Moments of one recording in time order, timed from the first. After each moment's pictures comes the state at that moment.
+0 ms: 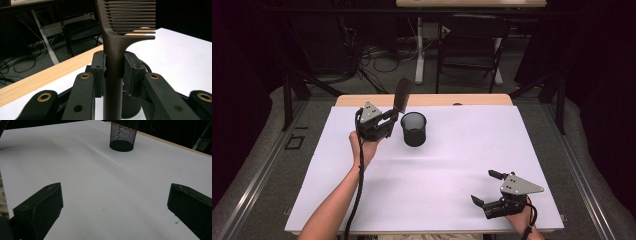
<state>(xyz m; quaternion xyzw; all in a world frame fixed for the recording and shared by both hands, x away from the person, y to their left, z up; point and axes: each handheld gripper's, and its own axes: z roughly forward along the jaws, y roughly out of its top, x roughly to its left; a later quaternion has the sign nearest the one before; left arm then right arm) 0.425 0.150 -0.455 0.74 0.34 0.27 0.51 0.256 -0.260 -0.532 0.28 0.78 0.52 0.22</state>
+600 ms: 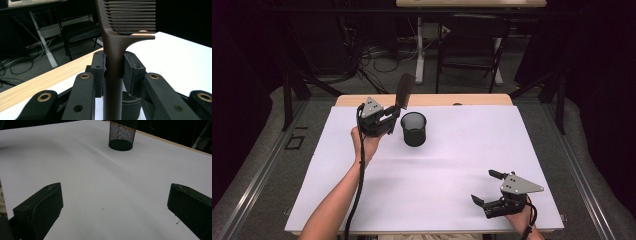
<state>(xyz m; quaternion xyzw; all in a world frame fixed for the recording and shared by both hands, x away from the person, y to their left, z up) 0.433 0.145 -0.445 0.74 0.34 0.26 0.51 0.257 -0.261 -0.532 0.29 0.78 0.52 0.22</state>
